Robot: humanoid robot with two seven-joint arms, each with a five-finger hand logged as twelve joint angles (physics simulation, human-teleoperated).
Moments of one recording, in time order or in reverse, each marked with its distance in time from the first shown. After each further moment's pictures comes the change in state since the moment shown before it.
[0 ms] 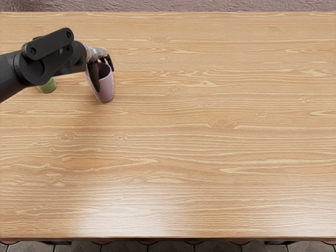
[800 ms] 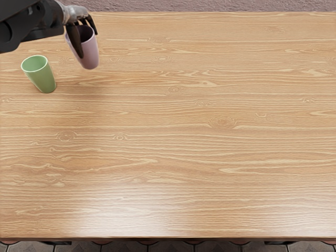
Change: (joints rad) left arm -0.142 0.109 0.006 -0.029 -0.011 -0.002 0.007; right arm 0.000 0.000 0.000 0.000 0.000 0.000 0.000
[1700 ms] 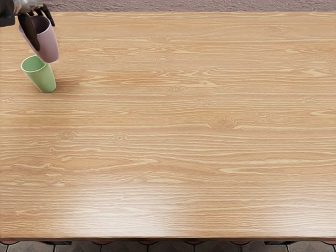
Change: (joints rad) left arm -0.064 0.203 0.106 -0.119 -0.001 0.000 0.000; right arm 0.000 0.000 0.000 0.000 0.000 0.000 0.000
